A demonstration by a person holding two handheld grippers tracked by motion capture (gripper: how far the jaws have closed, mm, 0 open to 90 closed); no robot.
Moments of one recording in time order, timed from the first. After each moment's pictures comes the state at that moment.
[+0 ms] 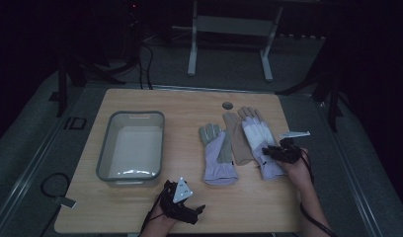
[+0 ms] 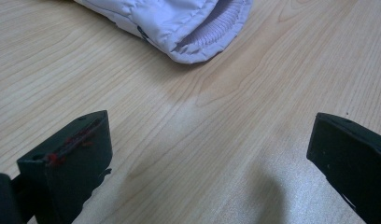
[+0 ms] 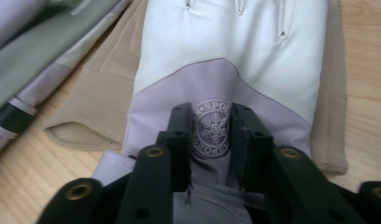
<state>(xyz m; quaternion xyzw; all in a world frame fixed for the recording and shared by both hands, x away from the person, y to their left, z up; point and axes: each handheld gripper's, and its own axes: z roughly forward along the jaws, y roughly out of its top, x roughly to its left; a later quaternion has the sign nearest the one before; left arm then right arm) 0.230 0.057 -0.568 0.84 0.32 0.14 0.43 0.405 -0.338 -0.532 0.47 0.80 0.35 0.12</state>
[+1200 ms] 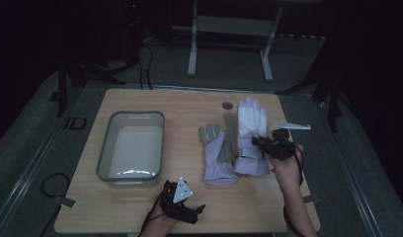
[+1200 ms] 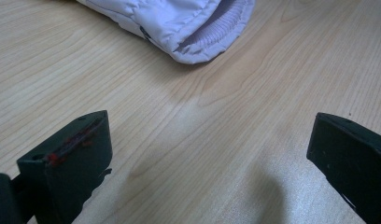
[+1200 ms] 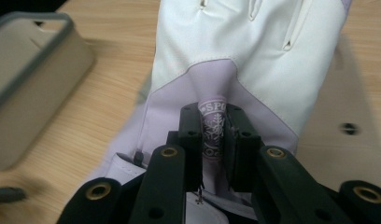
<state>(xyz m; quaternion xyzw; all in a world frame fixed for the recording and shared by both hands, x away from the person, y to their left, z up) 0.230 0.057 -0.567 0.83 0.32 0.14 0.43 0.351 -0.251 -0.432 0.52 0.74 0.41 0.14</state>
